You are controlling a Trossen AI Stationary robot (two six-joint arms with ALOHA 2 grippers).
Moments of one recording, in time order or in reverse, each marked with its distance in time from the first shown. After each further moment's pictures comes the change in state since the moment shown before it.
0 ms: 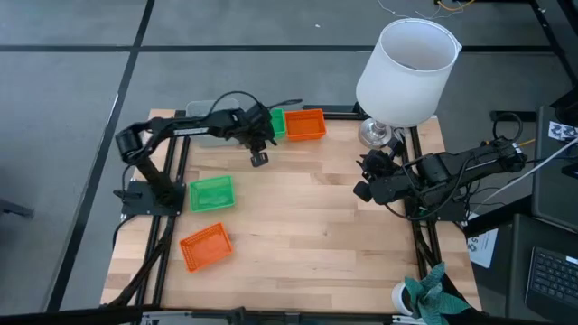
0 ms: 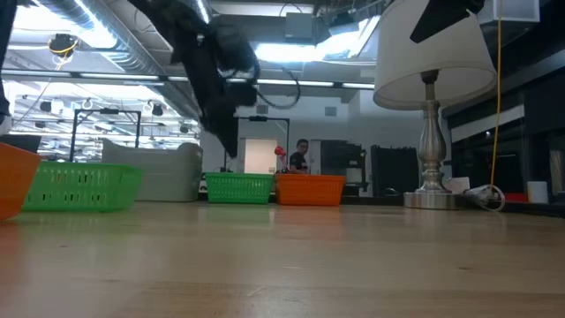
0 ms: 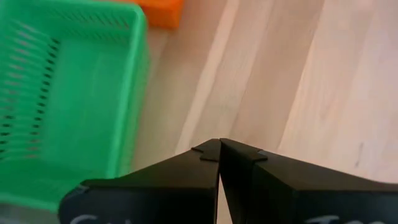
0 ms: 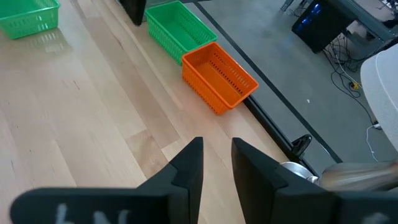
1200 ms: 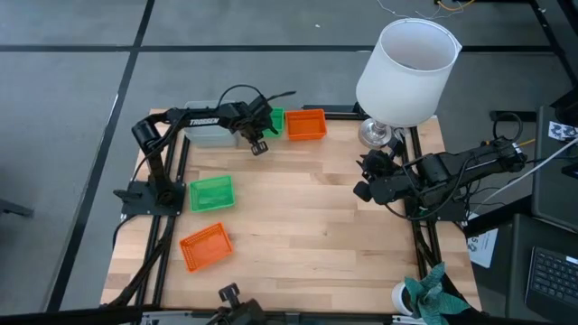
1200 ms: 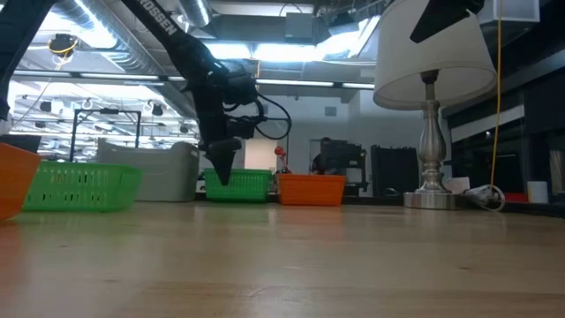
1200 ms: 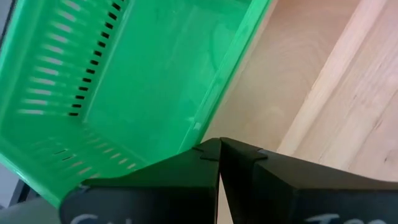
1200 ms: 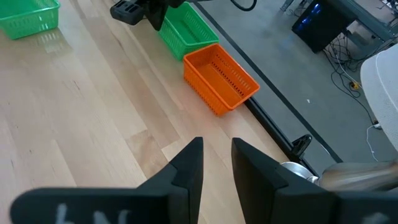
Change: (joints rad) left arm 0.130 0.182 0.050 0.037 -0.147 0.039; right arm 0.000 0.000 0.000 0.000 0.000 0.000
